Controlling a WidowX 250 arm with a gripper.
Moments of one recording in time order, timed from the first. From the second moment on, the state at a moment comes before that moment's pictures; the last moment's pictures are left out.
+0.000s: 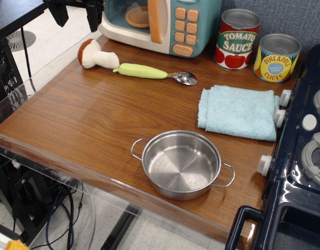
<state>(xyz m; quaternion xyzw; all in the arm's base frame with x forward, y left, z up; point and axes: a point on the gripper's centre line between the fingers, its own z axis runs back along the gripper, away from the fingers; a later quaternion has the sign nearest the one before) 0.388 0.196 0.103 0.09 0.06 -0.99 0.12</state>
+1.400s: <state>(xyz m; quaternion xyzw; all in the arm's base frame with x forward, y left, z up) 0.371 0.153 0.120 0.06 0.09 -0.94 -0.32</state>
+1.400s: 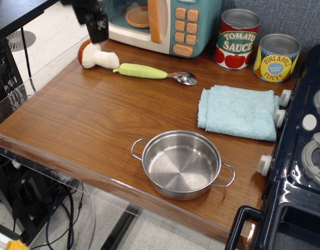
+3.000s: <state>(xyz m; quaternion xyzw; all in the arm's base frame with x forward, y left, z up) 0.407 0.113 0.030 0.01 0.01 -0.74 -0.67</state>
